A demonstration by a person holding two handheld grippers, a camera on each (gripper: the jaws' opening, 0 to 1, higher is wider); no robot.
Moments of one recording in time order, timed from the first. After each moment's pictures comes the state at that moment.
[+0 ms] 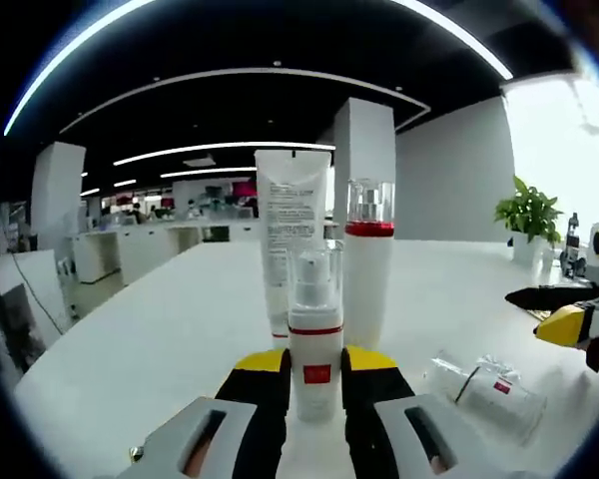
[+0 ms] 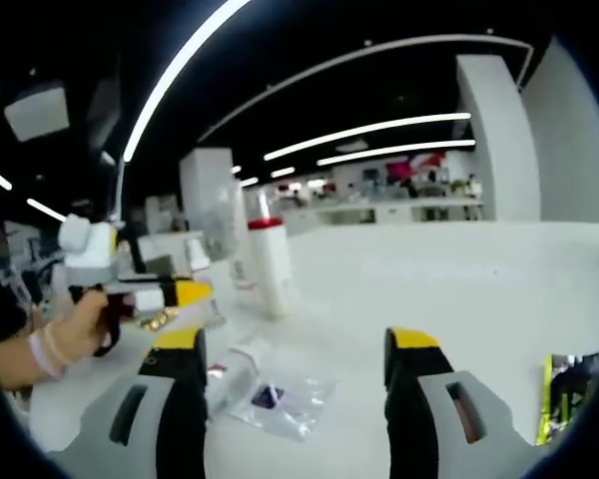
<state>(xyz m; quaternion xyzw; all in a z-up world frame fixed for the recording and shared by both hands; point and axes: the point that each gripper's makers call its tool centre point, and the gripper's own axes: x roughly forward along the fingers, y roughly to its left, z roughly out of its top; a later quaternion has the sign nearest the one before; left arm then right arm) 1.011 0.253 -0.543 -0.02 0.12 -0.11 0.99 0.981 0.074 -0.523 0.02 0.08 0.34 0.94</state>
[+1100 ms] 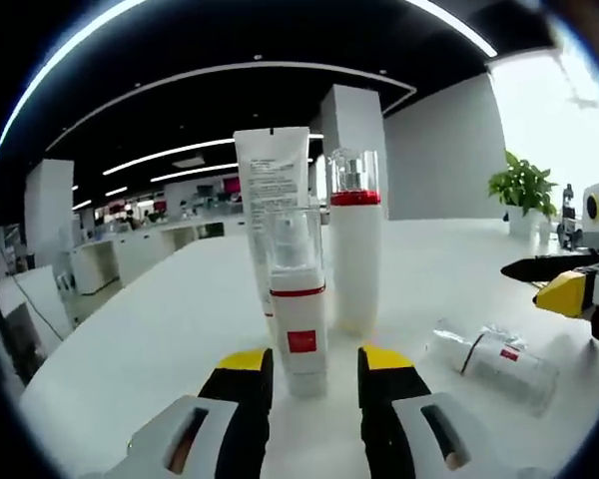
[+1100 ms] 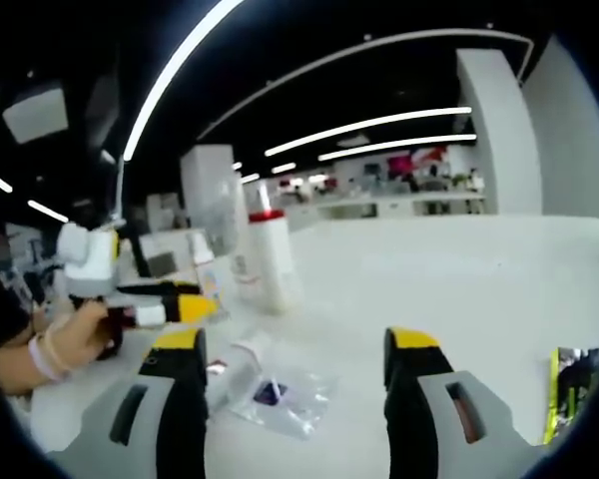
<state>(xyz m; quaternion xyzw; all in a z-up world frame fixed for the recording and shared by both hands) 1.001 0.256 -0.564 0.01 0.15 -0.12 0.98 0.977 0.081 -0.530 0.02 0.10 0.34 0.93</state>
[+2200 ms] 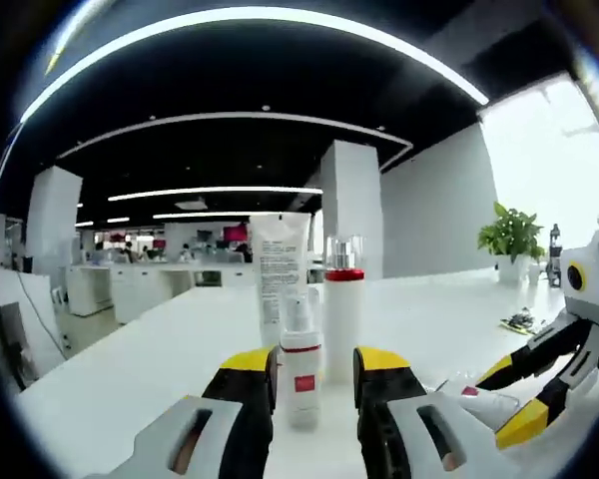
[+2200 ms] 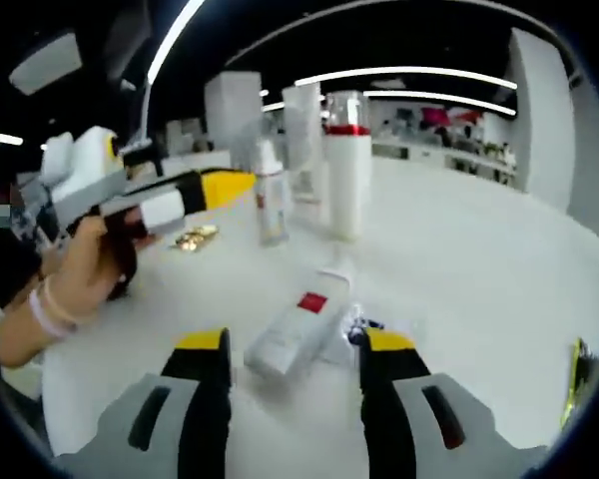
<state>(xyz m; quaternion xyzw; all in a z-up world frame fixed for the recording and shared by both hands) 0.972 0.251 -0.512 -0.02 0.01 -0.13 0.99 0.927 0.134 -0.584 -0.10 0.23 0.38 0.89</state>
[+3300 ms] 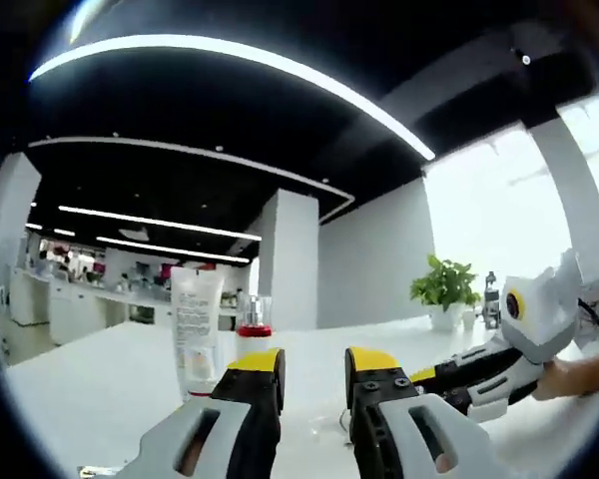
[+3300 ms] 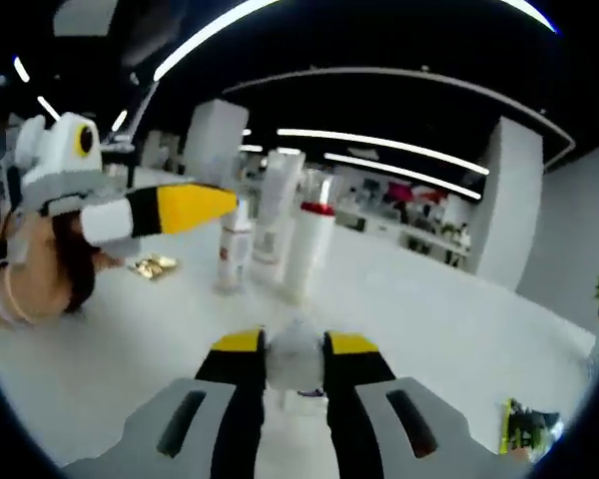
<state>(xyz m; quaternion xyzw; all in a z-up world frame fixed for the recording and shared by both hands) 0.944 0.194 -0.473 -0.09 -0.08 -0.30 0.95 0.943 0.115 -0.525 -0.16 0.05 0.30 0.94</state>
